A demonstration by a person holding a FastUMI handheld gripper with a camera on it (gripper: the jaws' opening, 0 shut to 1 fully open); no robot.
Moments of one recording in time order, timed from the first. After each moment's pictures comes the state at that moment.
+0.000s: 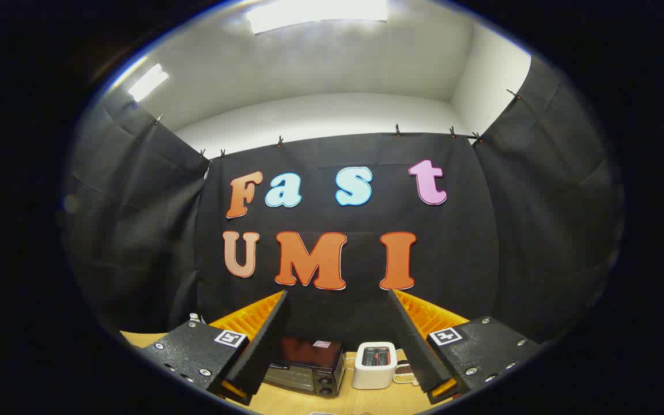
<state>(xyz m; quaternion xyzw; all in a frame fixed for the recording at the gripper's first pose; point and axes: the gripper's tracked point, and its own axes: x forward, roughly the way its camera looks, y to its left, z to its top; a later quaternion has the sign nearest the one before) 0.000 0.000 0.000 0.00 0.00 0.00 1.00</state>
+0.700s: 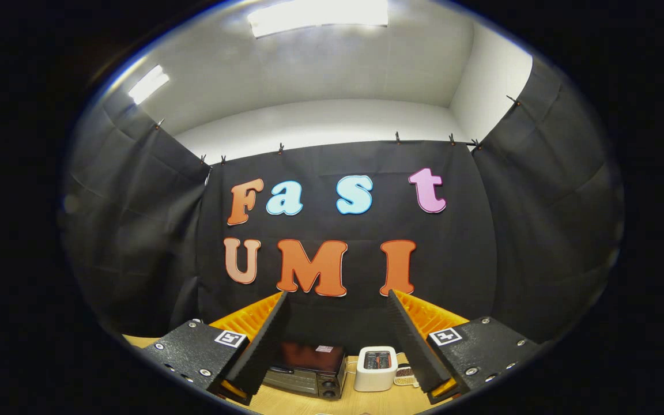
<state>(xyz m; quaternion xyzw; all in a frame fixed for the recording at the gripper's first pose) -0.005 0.013 0.022 0.00 -0.01 0.00 1.00</state>
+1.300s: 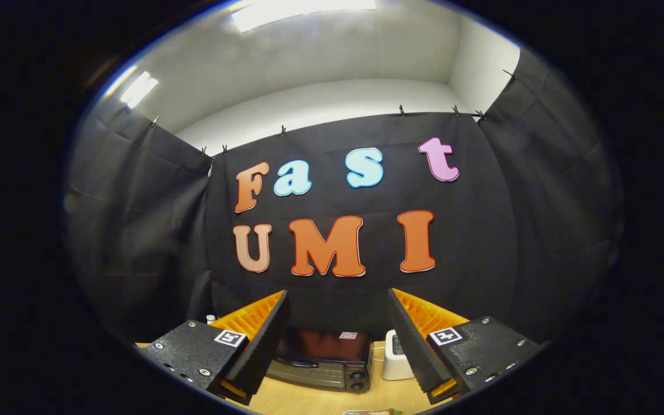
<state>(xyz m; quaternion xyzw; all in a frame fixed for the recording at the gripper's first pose) 0.023 0.058 -0.054 0.05 0.04 0.02 1.00</state>
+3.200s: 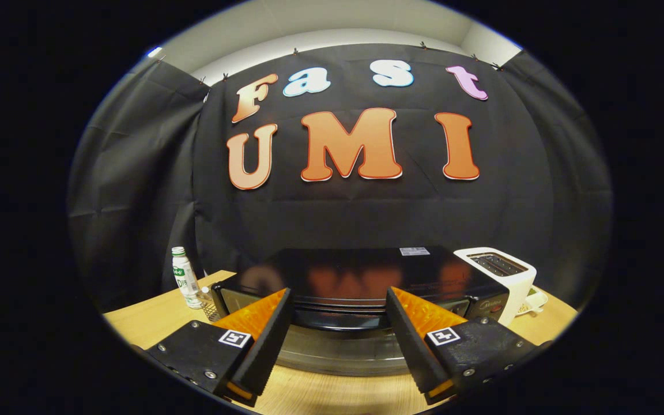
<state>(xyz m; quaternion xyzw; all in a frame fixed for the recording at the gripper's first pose) 0.117 0.197 -0.354 0.03 0.16 0.01 0.99</state>
